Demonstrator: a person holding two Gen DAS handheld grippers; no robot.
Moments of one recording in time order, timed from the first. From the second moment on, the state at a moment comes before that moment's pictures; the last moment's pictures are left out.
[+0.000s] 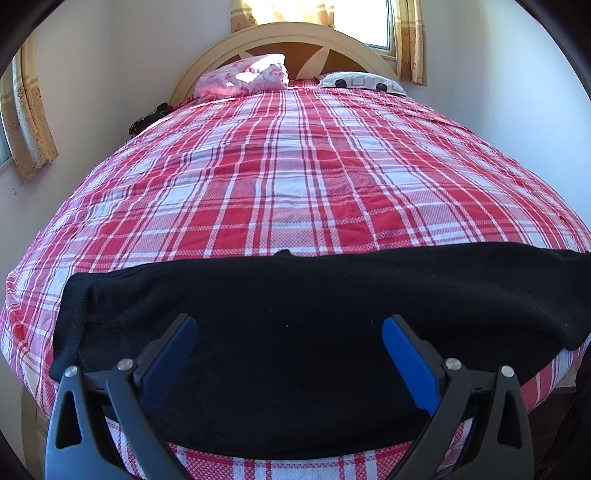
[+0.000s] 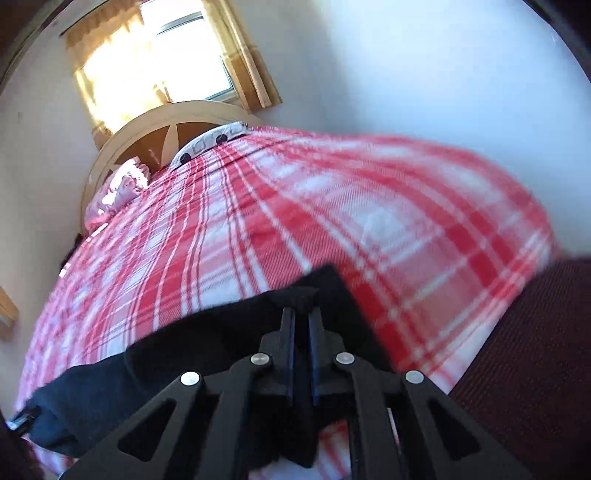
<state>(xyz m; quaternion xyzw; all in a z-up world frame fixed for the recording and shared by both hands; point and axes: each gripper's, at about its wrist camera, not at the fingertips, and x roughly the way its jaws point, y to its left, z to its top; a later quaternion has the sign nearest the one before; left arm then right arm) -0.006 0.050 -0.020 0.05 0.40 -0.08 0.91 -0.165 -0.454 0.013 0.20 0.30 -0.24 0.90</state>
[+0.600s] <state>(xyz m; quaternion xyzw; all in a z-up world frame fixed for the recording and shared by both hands) 0.001 0.049 -0.026 0.04 0.40 -0.08 0.91 -0.216 -0.510 0.012 0.29 0.30 -0.28 0.86</state>
